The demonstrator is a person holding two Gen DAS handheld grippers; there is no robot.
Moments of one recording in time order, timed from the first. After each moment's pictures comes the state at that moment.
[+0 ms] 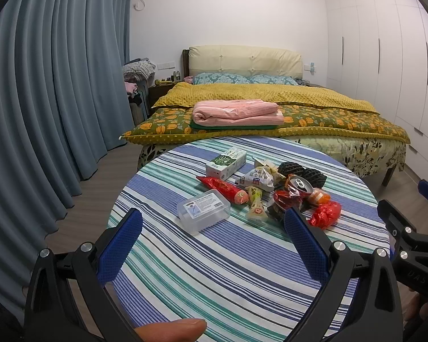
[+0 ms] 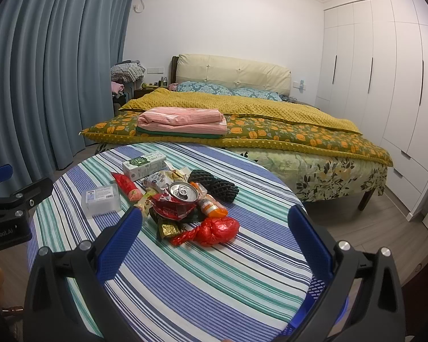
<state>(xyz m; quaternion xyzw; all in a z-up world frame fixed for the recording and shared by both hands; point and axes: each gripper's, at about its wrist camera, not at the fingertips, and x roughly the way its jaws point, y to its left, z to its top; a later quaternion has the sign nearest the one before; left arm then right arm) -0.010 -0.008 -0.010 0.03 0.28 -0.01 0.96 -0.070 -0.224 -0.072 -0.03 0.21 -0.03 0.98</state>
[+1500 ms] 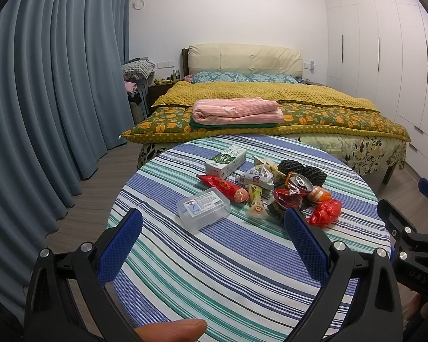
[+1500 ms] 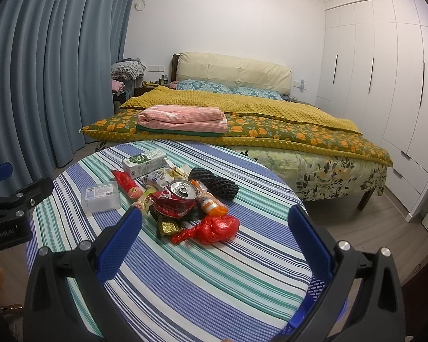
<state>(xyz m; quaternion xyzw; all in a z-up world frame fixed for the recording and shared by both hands) -0.011 -0.008 -0.010 0.03 0.28 -0.01 0.96 -0.070 -0.223 -0.071 -0.03 0.22 -0.03 0.98</state>
